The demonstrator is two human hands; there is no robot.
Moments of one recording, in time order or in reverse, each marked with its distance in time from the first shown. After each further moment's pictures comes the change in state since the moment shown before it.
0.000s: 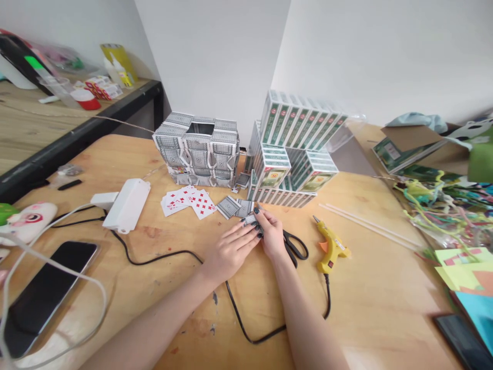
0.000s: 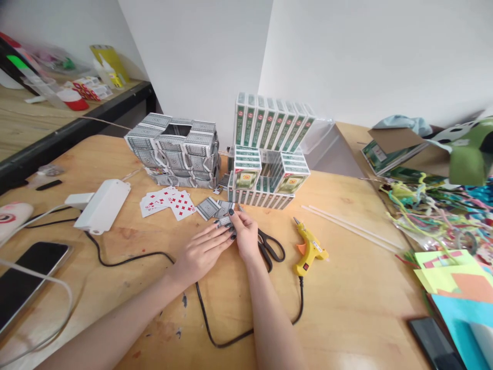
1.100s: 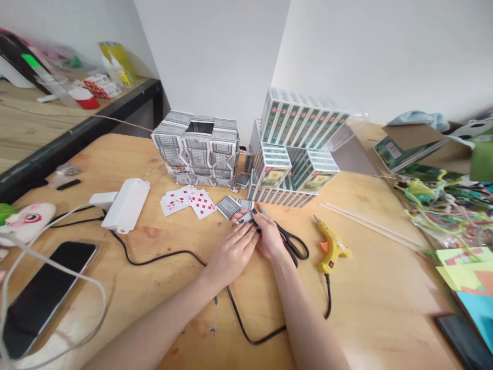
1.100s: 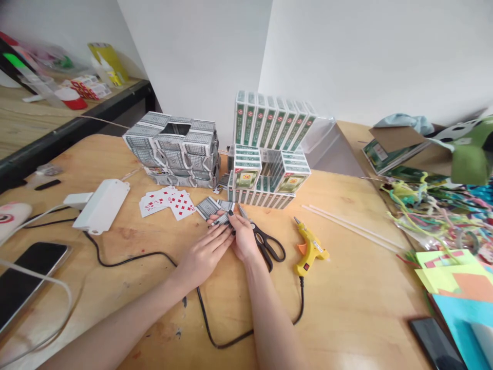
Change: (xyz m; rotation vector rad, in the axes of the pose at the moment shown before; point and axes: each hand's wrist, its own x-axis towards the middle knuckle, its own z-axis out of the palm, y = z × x) left_hand 0.000 0.009 0.004 0.176 -0.175 -0.043; right_hand -0.005 -0.007 0.011 0.230 -0.231 0.258
